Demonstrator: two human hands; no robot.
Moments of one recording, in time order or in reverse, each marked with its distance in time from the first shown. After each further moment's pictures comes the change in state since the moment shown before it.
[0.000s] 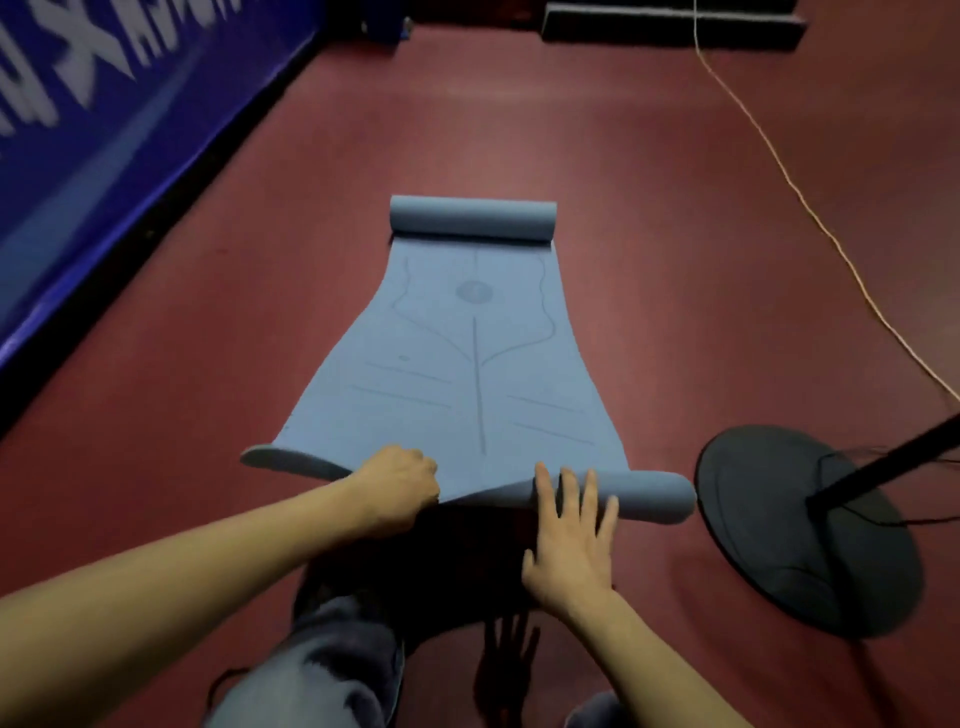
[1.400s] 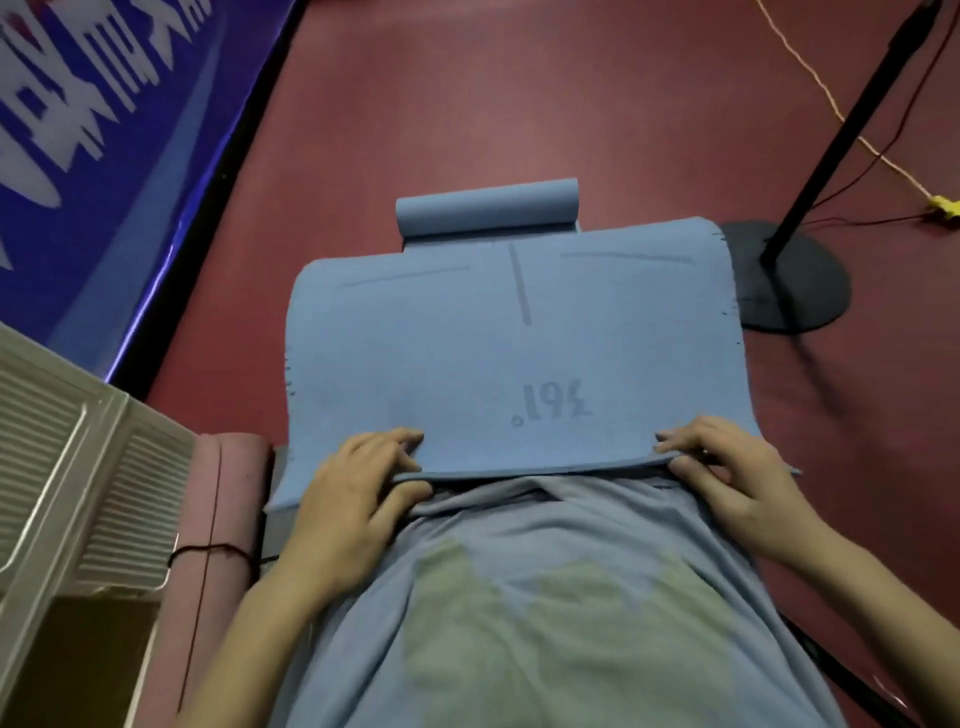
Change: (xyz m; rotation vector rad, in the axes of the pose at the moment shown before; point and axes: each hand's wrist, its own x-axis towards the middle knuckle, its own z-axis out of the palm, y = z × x) left_hand -0.525 0.337 0.033 -0.847 0.670 -0.344; right_hand -0.542 0.096 -0.023 0.622 0.287 -0.498
